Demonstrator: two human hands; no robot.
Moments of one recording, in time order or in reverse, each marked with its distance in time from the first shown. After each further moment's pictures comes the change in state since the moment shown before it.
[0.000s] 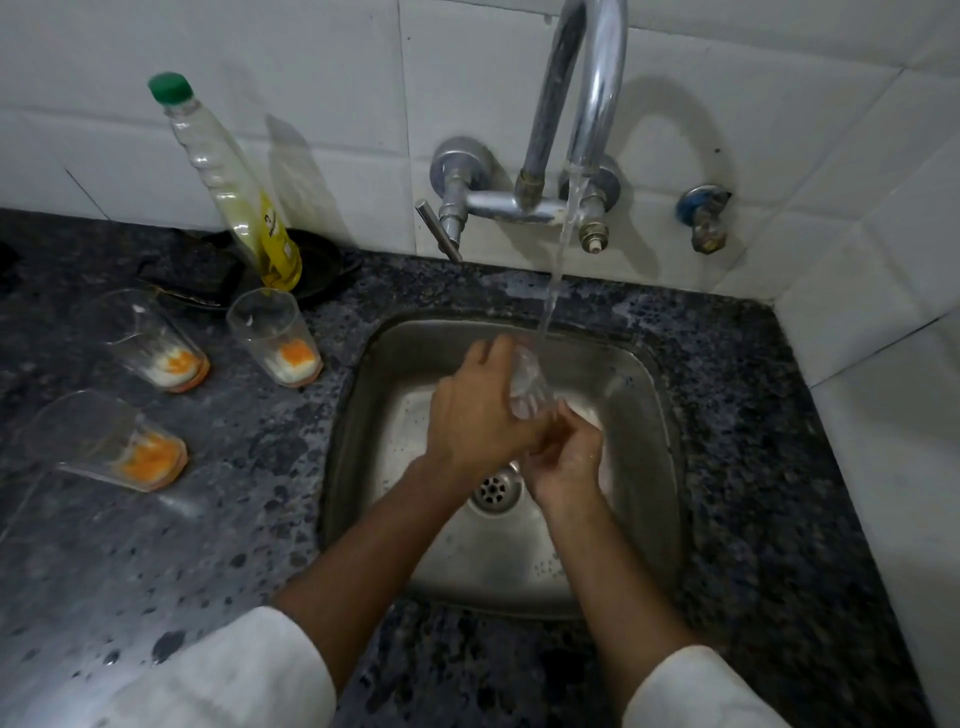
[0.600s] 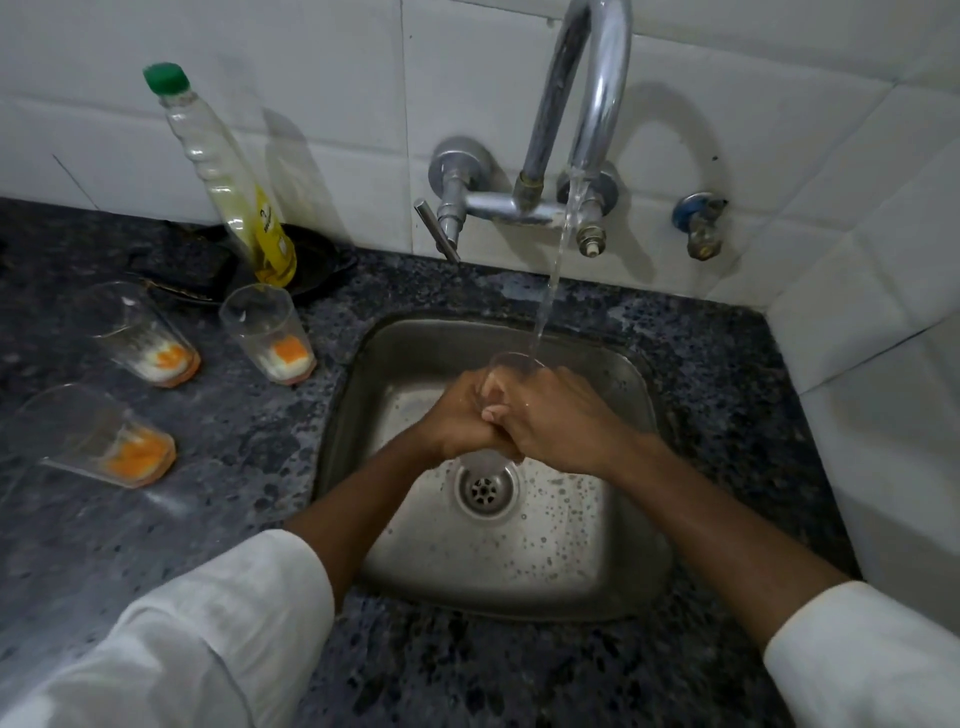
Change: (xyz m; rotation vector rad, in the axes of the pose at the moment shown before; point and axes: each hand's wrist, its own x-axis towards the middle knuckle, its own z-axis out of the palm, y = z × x) left_hand 0.015 -0.049 0.026 -0.845 -0.479 -0.119; right_hand -0.055 -0.054 0.062 -2.243 -0.762 -1.005
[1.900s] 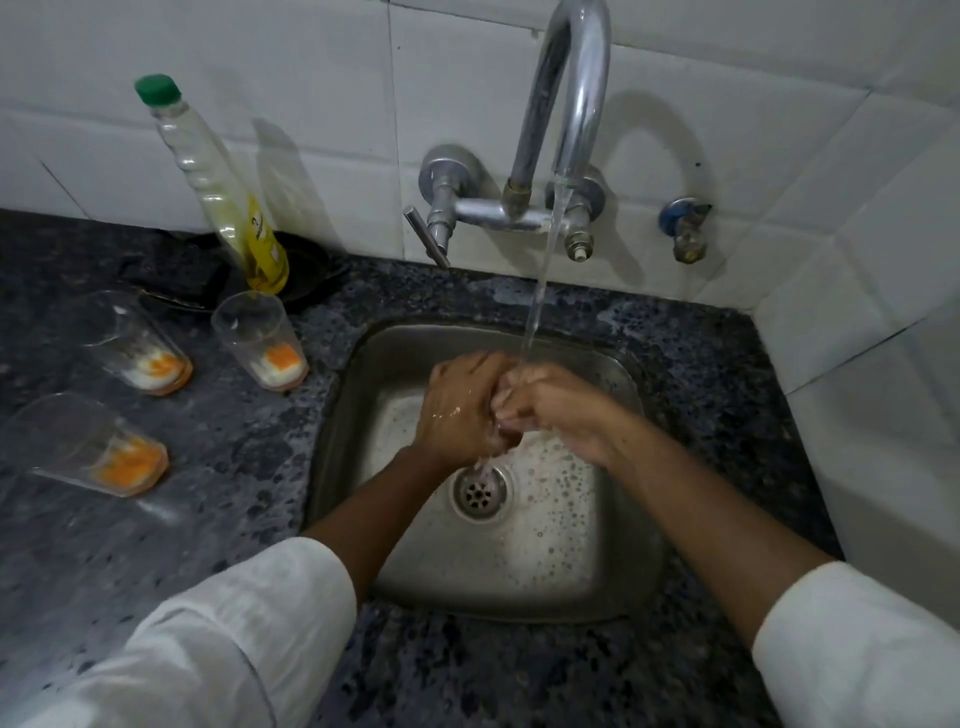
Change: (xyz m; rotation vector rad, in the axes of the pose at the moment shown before) left_hand 0.003 -0.001 0.012 0.698 0.331 0.298; right_hand 0.009 0.014 0.003 1.065 -0.209 0.599
